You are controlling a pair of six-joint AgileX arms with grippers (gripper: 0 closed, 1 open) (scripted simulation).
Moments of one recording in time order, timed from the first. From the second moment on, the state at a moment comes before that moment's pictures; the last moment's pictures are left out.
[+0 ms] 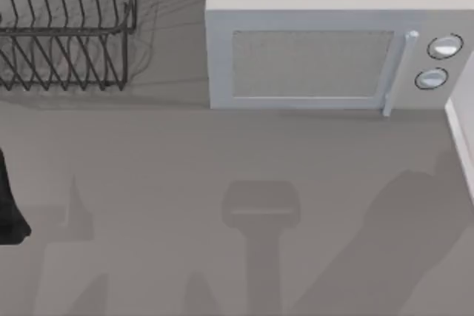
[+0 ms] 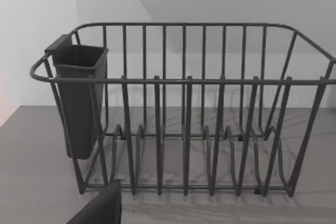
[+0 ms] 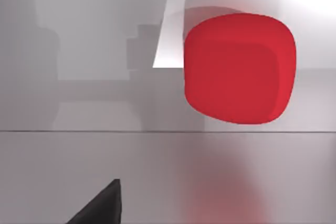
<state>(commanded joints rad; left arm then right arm) 0.00 0.00 0.00 0.00 0.00 0.00 -0.38 2.01 1.39 -0.96 0.00 -0.36</state>
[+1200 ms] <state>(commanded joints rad) 0.00 0.00 0.00 0.00 0.00 0.00 -0.38 2.31 1.22 -0.48 0.00 -0.36</state>
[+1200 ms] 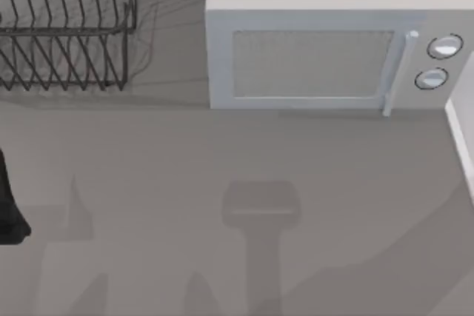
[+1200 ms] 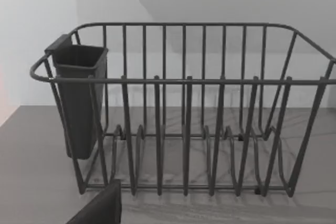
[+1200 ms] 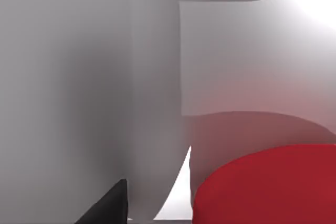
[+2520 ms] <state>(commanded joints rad) 0.00 0.00 0.00 0.00 0.00 0.00 -0.38 2.21 1.34 -0.64 -0.01 -0.35</state>
